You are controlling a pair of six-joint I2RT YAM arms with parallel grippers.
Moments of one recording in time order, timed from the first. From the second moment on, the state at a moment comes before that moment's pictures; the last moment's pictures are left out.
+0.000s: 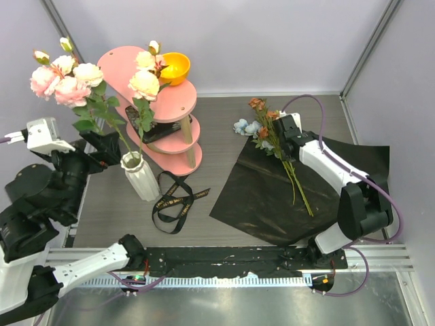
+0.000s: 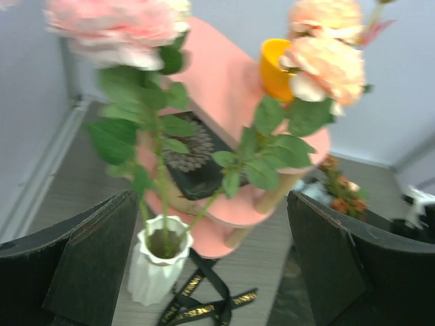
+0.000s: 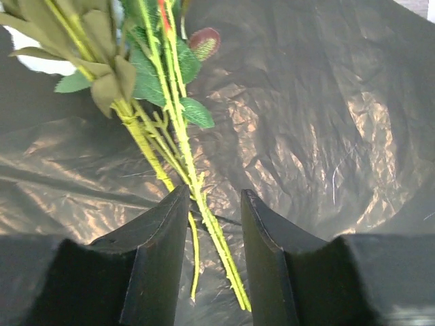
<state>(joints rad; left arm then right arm) -0.87 0.75 1.57 -0.86 -0.93 -0.32 0.37 1.53 1.14 -0.63 0.52 0.19</state>
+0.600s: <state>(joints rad) -0.87 0.73 1.64 -0.85 -0.26 -0.33 0.32 1.65 1.09 -0.49 0.48 0.21</state>
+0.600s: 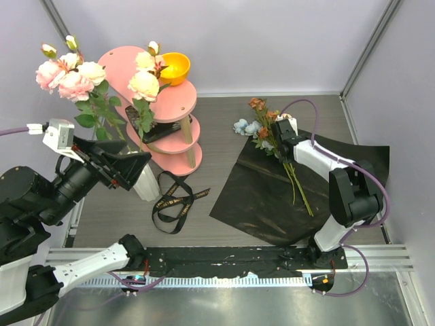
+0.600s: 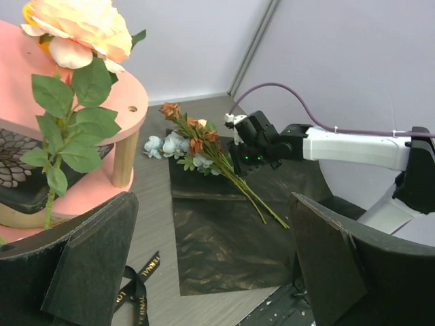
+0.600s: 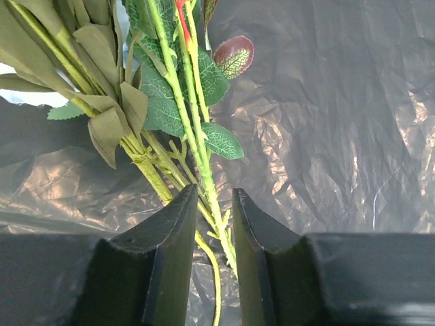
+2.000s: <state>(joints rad) -0.87 0.88 1.55 -0.72 0.03 -0.42 0.34 0.85 0.96 -0.01 -0.33 0.25</state>
